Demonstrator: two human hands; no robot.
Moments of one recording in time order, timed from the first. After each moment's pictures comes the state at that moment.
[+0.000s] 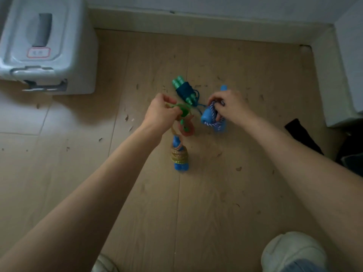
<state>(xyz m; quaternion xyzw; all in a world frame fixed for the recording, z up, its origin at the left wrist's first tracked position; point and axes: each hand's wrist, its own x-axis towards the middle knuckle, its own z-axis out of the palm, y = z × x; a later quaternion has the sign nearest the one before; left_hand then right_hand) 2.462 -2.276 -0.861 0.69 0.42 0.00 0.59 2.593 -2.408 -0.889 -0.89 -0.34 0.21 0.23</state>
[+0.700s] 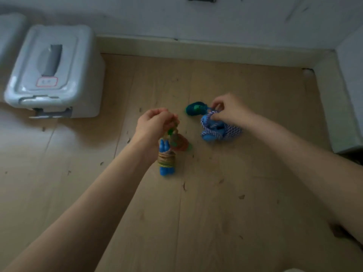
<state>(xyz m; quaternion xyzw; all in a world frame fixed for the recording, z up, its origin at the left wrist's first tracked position) 2.479 -2.255 -0.845 0.50 0.46 0.10 0.73 2.639 -2.371 -0.870 -0.90 -0.30 0.25 0.20</state>
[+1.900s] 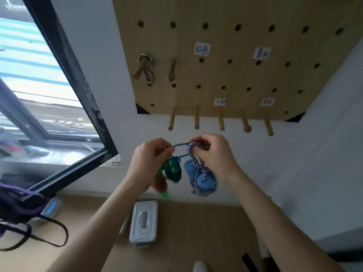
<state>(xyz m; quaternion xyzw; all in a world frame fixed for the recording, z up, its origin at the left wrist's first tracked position) 2.482 -2.115 -0.016 0.87 0.21 0.20 0.40 2.583 -2.254 0.001 -0.80 -0.35 0.10 0.48</state>
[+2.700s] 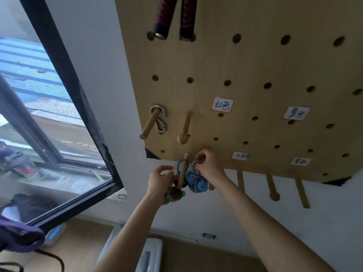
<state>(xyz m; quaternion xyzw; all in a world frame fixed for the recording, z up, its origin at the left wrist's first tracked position) 2.610 -2.032 -0.041 0.64 0.45 0.17 0.59 2.728 -2.121 -0.019 -0.84 -0.27 0.20 0.43</state>
